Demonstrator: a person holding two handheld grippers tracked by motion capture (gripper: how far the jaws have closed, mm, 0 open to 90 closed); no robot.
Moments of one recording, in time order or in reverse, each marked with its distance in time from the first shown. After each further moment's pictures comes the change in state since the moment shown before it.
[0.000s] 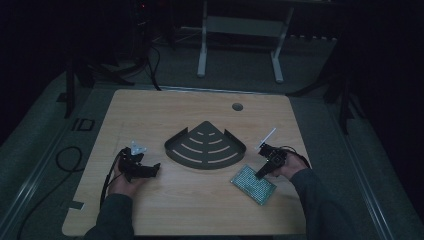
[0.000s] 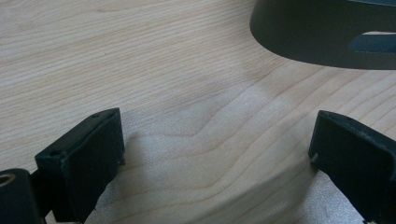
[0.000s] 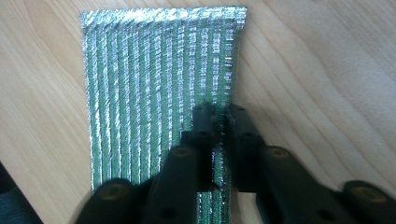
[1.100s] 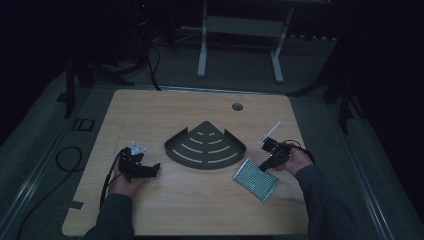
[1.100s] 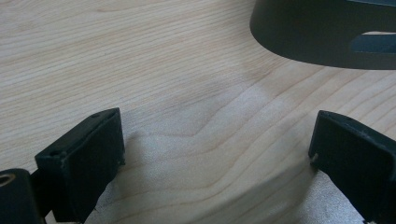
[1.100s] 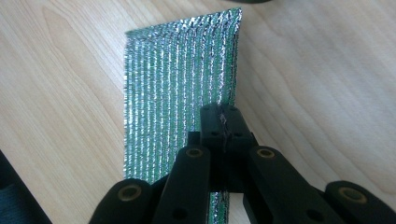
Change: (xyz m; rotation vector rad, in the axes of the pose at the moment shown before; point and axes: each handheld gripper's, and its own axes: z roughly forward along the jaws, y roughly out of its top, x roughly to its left) left arm 0.000 0.000 0.000 0.000 0.000 0.000; right arm 0.009 0.002 -0.033 -0.057 -0.072 -0.049
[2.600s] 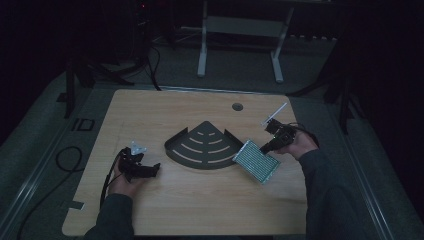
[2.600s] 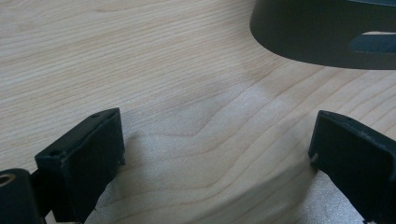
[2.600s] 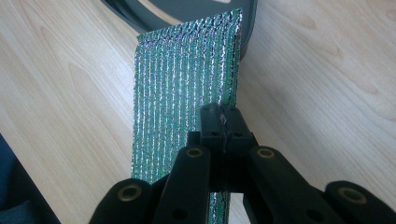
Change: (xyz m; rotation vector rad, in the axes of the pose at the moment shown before) left arm 0.000 0.000 0.000 0.002 0.000 0.001; right arm -0.005 0.028 -0.052 -0.096 -0.047 -0.012
